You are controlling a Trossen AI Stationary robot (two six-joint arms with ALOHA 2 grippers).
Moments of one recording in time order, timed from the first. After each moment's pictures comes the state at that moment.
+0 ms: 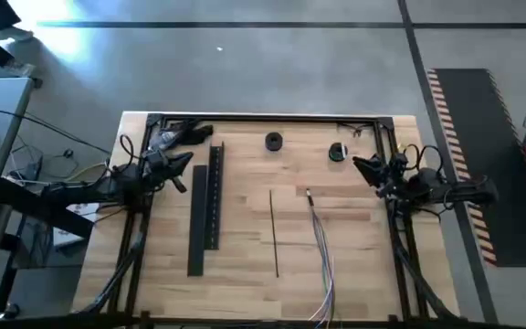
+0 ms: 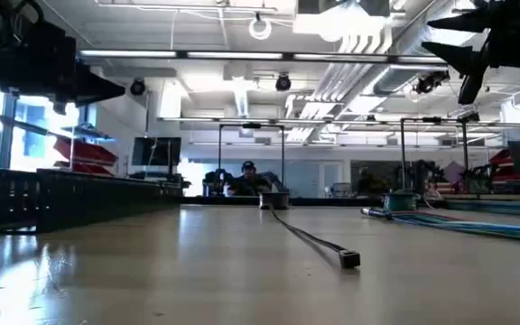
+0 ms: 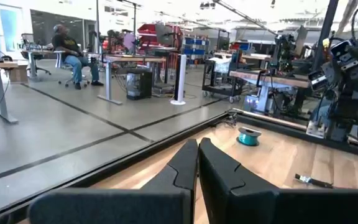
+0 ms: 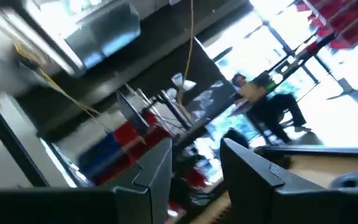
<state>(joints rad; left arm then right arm) 0.07 0.00 0.01 0.09 -0.58 -0.03 0.09 0.10 0.02 0.48 0.41 0.60</state>
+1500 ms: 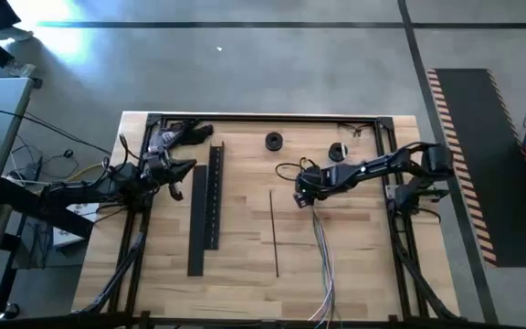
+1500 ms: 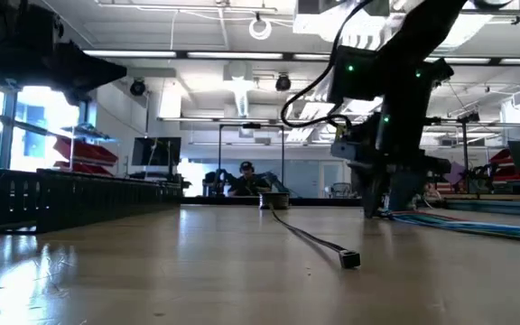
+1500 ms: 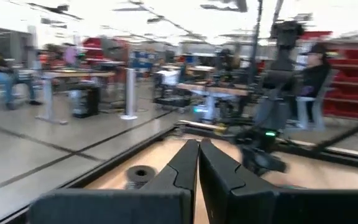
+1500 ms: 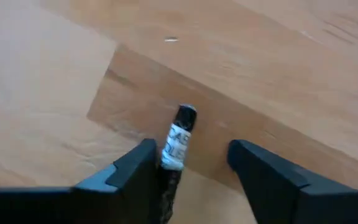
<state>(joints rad) 0.07 0.00 0.01 0.15 -0.29 -0.02 -0.07 1.72 0.87 -0.54 0.18 1.05</state>
